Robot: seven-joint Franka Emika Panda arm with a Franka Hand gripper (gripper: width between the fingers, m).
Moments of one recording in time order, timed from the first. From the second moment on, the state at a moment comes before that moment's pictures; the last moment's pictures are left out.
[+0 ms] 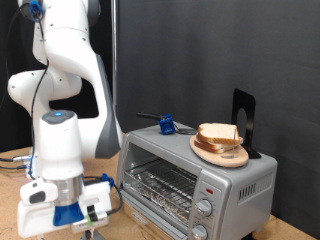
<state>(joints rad) 0.04 0.31 -0.31 -2.36 0.39 2.79 0.35</state>
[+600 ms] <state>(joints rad) 0.01 0.15 -0.29 -2.40 0.51 2.60 0.18</state>
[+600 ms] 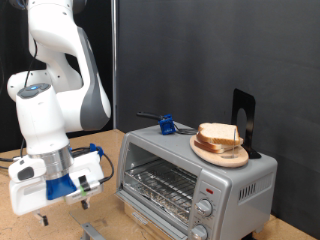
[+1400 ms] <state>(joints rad) 0.00 -0.19 -0.29 -2.41 0.57 2.23 0.29</state>
